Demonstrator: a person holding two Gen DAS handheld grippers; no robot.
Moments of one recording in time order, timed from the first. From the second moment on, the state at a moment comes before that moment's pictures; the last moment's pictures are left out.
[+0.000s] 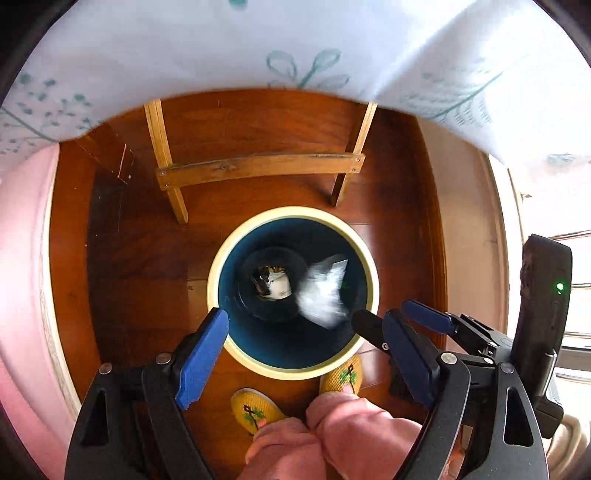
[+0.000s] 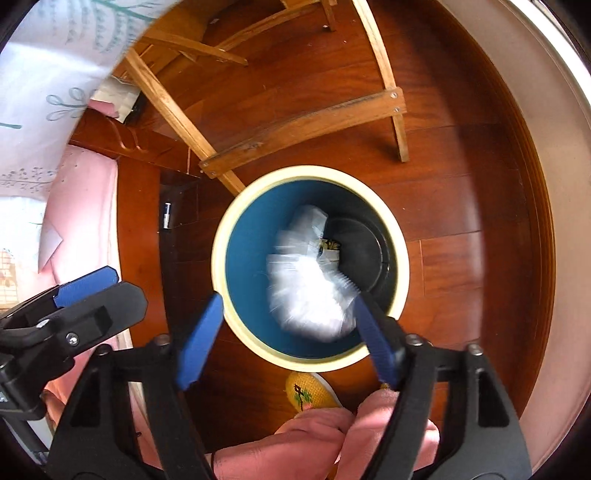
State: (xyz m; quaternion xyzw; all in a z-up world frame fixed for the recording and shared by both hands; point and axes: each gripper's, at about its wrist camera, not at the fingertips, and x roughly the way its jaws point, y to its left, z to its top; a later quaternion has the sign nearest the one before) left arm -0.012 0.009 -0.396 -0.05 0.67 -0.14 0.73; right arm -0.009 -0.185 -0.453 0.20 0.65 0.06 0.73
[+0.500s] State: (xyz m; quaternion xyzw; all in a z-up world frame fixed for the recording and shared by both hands) left arm -0.033 0.024 -0.255 -0.07 0.65 -0.12 0.75; right arm -0.019 -0.178 -0.349 0.16 0.65 0.05 0.74
